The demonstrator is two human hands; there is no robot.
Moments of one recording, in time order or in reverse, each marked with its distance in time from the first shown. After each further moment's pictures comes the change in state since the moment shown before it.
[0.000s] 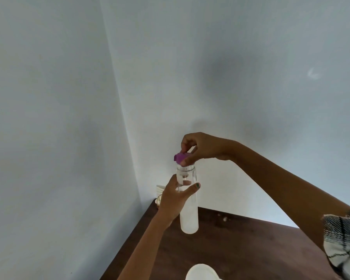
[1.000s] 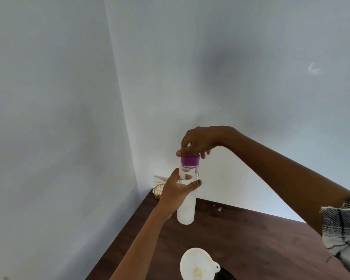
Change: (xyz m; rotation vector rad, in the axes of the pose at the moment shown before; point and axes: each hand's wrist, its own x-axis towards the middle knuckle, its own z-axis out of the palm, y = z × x) left_hand -0.013 -0.004 0.004 0.039 -0.034 0.004; right_hand -0.001 -0.033 0.006 -0.635 -0.243 0.175
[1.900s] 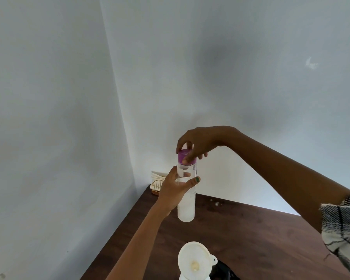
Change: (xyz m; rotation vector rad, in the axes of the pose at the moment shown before) left_hand -0.006 -0.004 0.003 -0.013 -0.001 -0.011; right_hand -0.004 0.008 0.011 0.050 -0.032 -0.059
